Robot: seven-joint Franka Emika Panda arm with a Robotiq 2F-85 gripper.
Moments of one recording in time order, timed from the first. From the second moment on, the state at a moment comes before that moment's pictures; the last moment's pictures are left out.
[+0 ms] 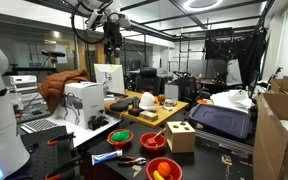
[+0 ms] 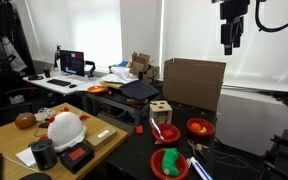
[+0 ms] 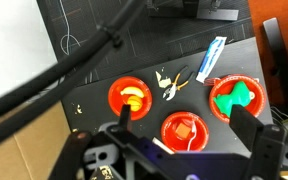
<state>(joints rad) 0.01 -0.35 0.16 -2.24 -0.17 1.75 0.14</state>
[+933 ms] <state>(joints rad) 0.01 -0.04 0.06 -2.18 -0.02 2.03 0.14</state>
